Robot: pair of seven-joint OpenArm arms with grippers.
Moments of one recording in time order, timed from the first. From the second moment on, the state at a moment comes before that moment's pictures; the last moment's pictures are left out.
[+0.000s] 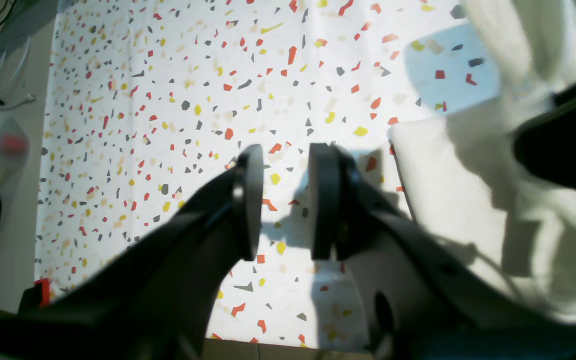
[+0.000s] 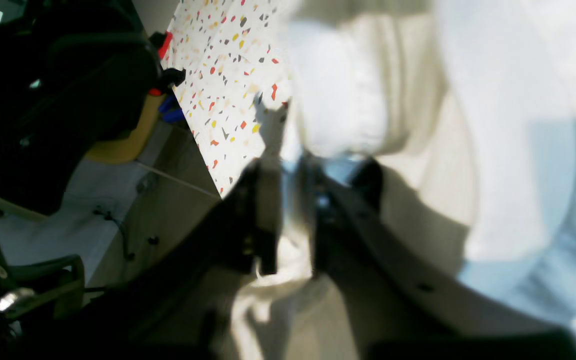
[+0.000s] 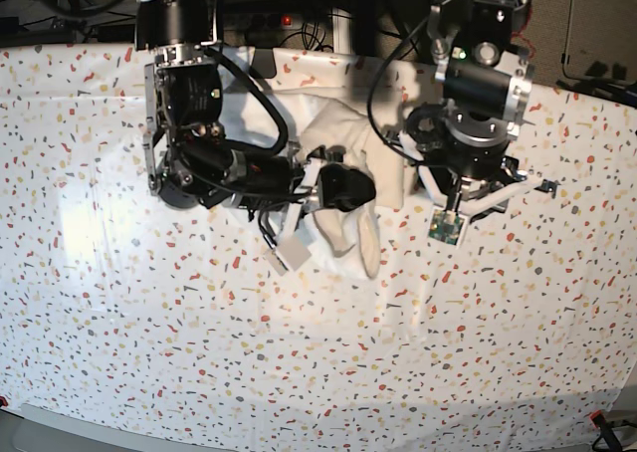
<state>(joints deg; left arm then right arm) 9.2 -0.2 17.8 126.1 24.6 -6.3 63.5 5.9 1.4 -1.5 90.7 53.2 33.7 -69.6</state>
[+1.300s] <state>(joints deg) 16.2 -1.2 41.7 123.7 6.8 -10.7 58.1 17.6 9.8 -1.4 76.3 26.1 32.2 -55.6</state>
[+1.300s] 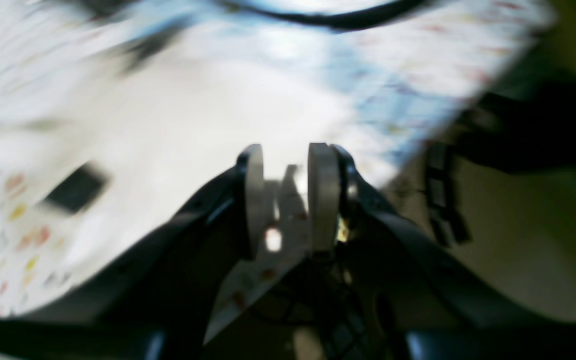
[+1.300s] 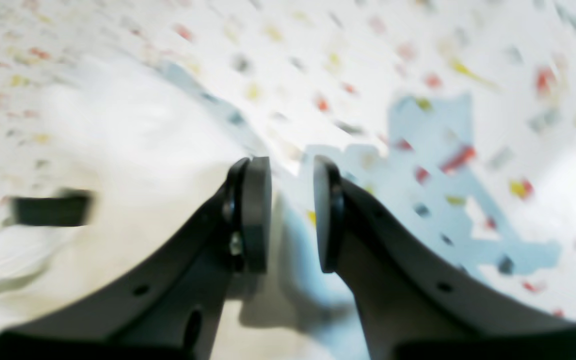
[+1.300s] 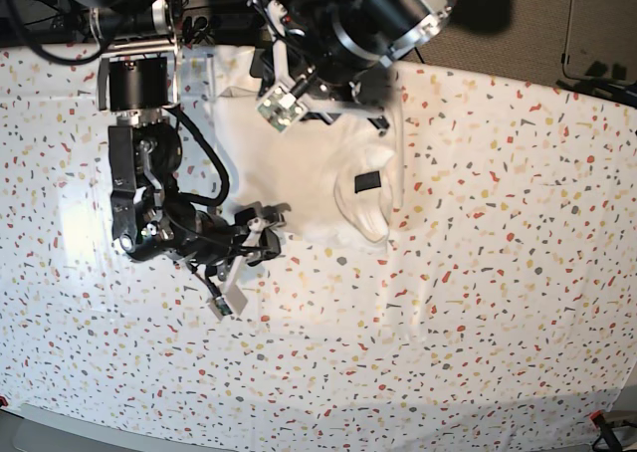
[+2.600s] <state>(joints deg) -3.0 -4.1 42.7 83.2 5.6 -11.7 42.2 7.3 18.5 1.9 74.9 39.9 33.8 -63.6</state>
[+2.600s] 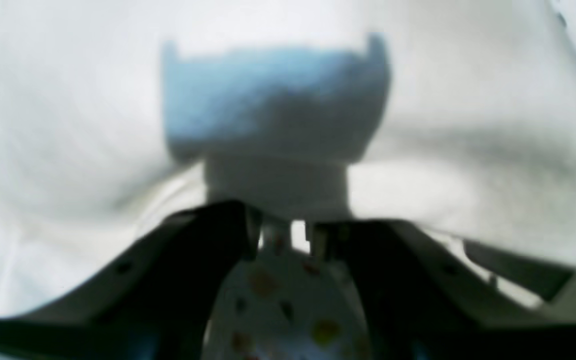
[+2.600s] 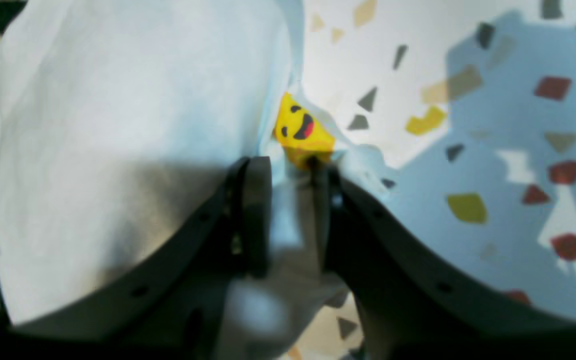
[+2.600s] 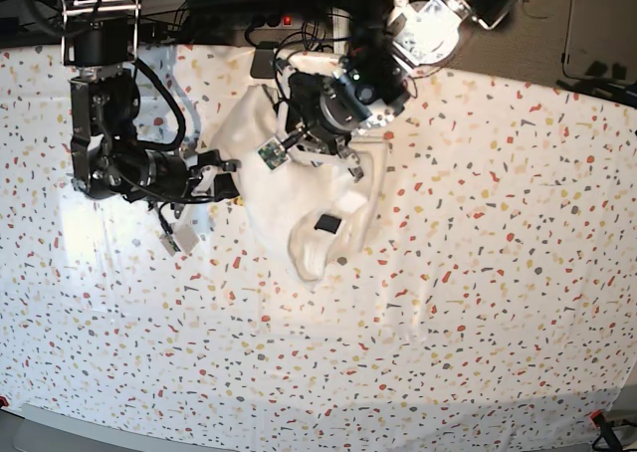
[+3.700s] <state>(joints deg) -10.3 -6.8 43.7 81.4 -1.1 -14.6 43.0 -7.7 23.2 14.4 86.5 50.5 33.9 -68.9</state>
